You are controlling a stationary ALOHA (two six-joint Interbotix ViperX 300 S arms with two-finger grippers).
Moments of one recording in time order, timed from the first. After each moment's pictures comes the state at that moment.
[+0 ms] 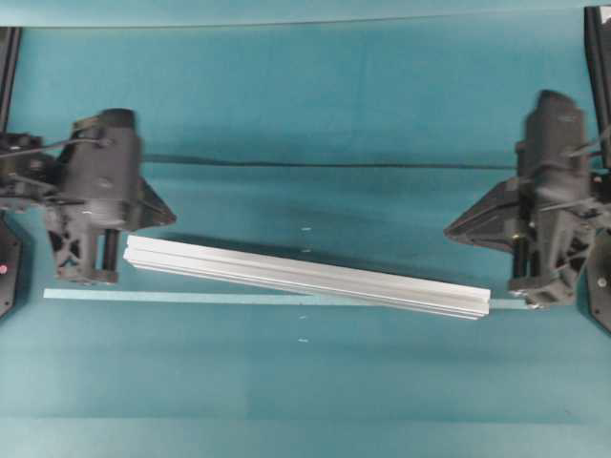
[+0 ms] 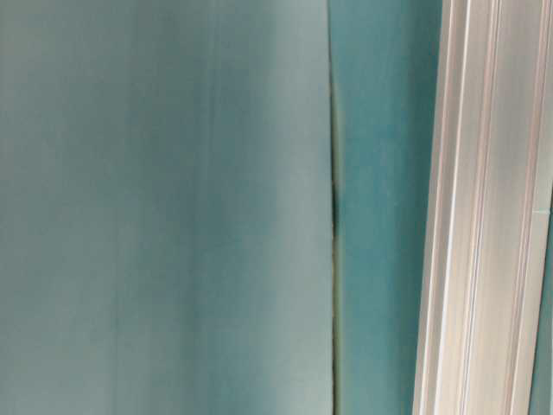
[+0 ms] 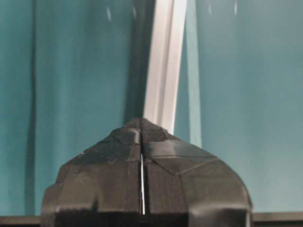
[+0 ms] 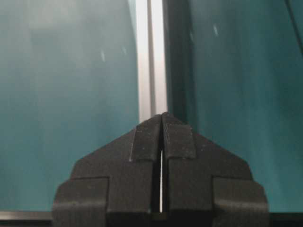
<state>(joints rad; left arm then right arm) 0.07 -0.47 0.66 0.02 0.71 0.12 -0.01 -0.59 0.77 0.05 0.65 0.19</state>
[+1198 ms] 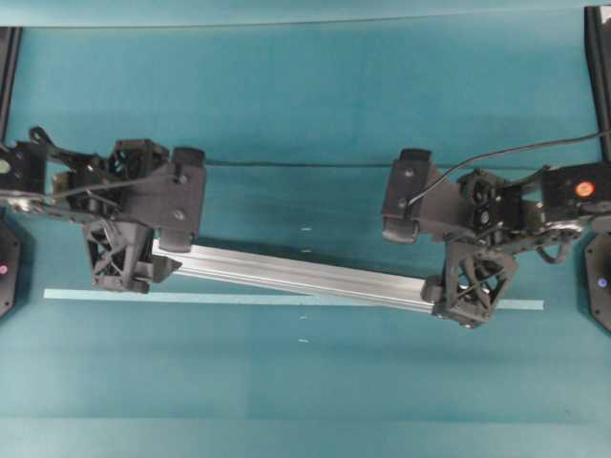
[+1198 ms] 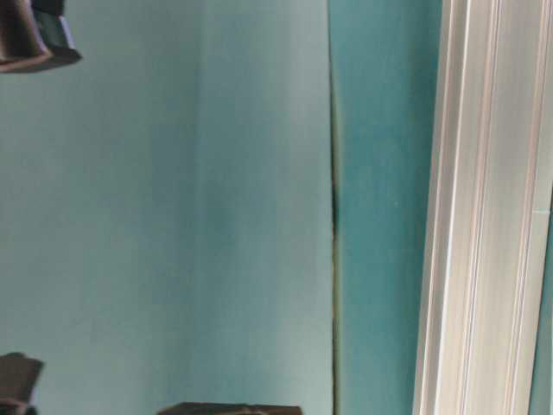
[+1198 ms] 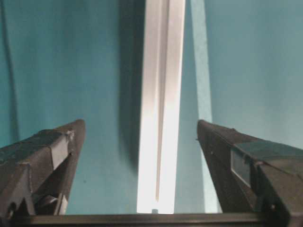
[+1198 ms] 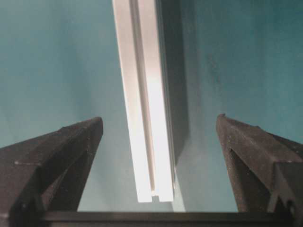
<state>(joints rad) 0.07 -0.31 0.68 0.02 0.70 0.17 0.01 -0.23 0.63 0.06 0.86 0.22</state>
